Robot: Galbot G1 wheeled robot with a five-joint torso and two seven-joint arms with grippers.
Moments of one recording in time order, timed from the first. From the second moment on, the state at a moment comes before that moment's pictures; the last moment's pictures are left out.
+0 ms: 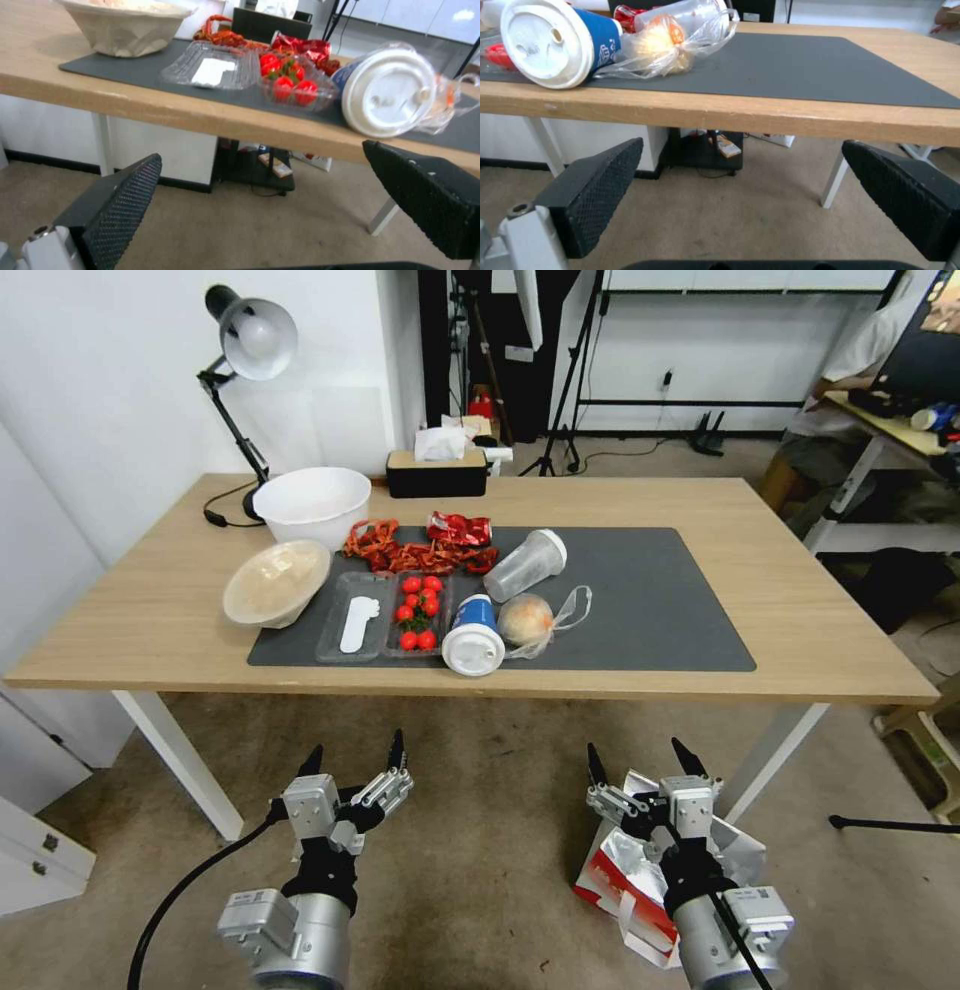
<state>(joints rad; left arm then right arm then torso) 1.84 -1.34 -0.27 -2.36 -0.27 0.01 -0.35 -1.89 1.61 0.47 2.37 -0.10 -0.10 -0.07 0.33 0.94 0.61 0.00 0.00</state>
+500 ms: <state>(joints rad) 1.82 -1.33 -0.29 -2.31 -0.24 0.00 -0.36 -1.88 1.61 0.49 2.36 -0.08 -0.09 -0.12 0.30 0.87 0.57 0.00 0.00</state>
